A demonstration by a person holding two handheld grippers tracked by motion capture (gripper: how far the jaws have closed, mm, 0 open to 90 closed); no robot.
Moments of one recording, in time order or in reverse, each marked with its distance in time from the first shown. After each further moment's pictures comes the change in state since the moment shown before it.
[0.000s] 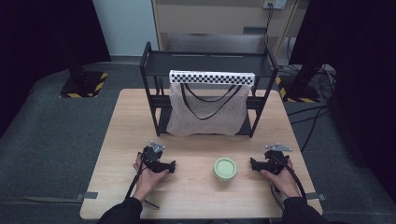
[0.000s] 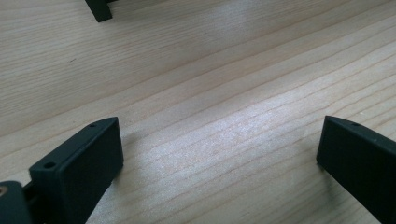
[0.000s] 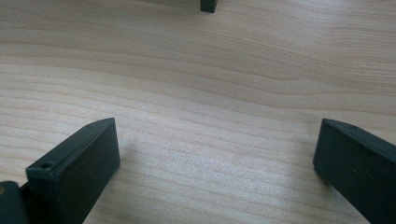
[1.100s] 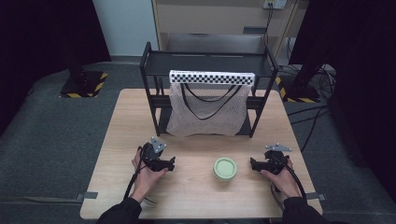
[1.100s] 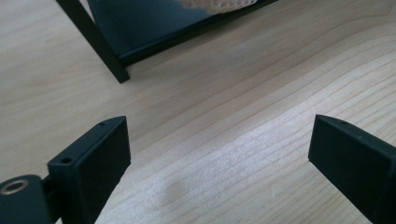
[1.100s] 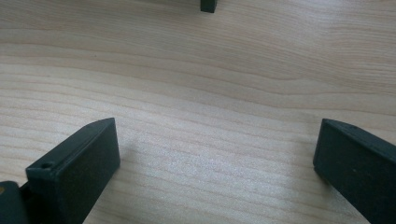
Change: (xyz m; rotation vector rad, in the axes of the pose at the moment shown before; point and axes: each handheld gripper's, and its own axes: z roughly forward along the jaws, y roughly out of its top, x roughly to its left) left arm -0.009 0.019 -0.030 -0.101 0.038 0.152; right arm 0.000 0.000 0.000 0.000 0.000 0.001
